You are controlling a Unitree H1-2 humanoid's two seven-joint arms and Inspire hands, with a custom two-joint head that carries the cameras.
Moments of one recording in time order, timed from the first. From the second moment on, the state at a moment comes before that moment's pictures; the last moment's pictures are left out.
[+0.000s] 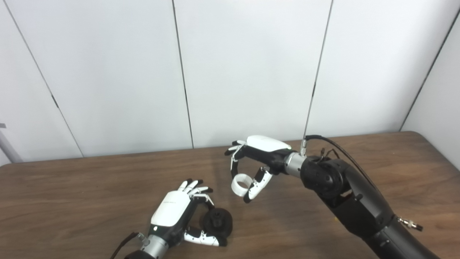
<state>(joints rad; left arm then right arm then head) -0.34 0.27 -0.48 0.30 0.76 -0.15 0.14 -0.68 -0.39 0.41 0.03 -0.58 0.15 0.56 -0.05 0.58</state>
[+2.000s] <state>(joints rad) -0.33 0.28 -0.57 0.21 0.87 -0.01 0.19 -0.62 -0.30 0.46 0.04 -0.54 0.15 0.57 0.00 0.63</state>
